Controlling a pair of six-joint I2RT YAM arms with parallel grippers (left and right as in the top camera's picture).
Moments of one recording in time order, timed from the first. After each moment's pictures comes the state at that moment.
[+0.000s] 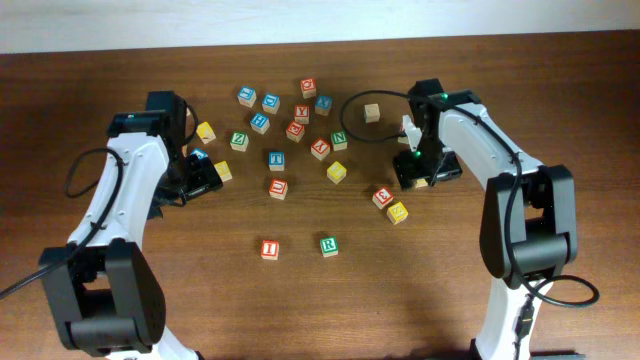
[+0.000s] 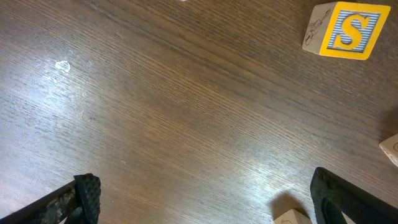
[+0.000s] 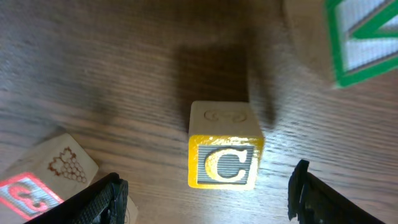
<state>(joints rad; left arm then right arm) 0.01 1.82 1.45 -1.21 -0.11 -0.46 0.15 2.10 1.56 -1.08 -0.02 -0.04</state>
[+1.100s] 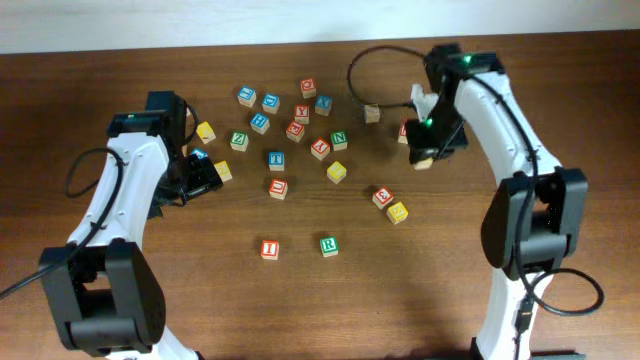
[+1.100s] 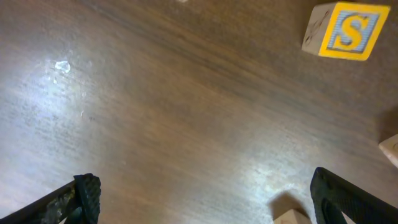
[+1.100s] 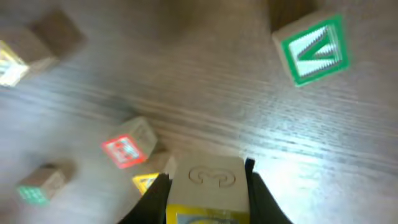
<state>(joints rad) 0.01 1.82 1.45 -1.21 -0.11 -0.46 0.11 2.15 1.94 -1.42 -0.17 -0.02</state>
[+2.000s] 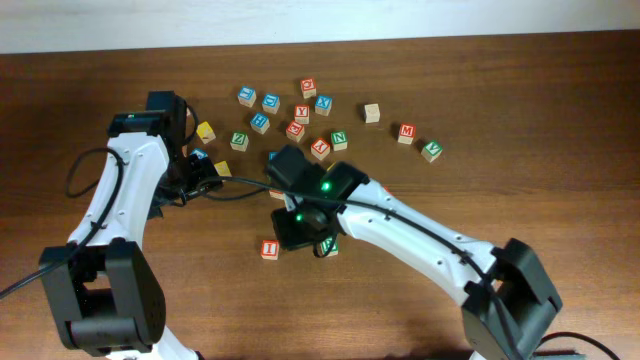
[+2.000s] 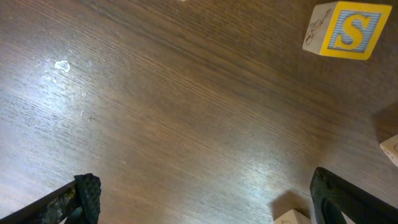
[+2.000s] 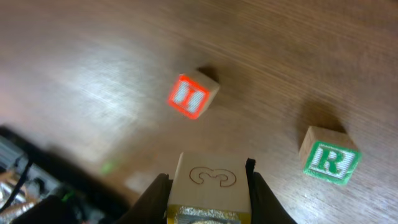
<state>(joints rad) 0.01 1.82 1.45 -1.21 -0.11 -0.46 0.82 1.84 1.45 -0.90 -0.27 0.56</state>
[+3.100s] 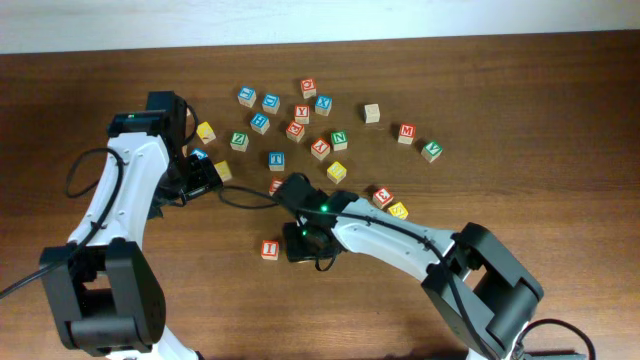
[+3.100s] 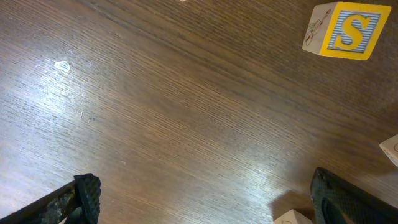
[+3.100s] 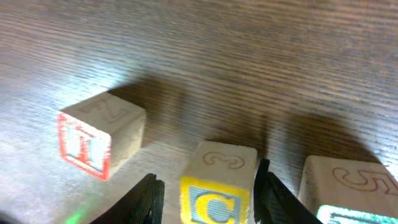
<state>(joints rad) 0.01 1.82 1.45 -1.21 -0.11 -0.46 0.82 1.92 1.23 -0.63 -0.23 0.72</state>
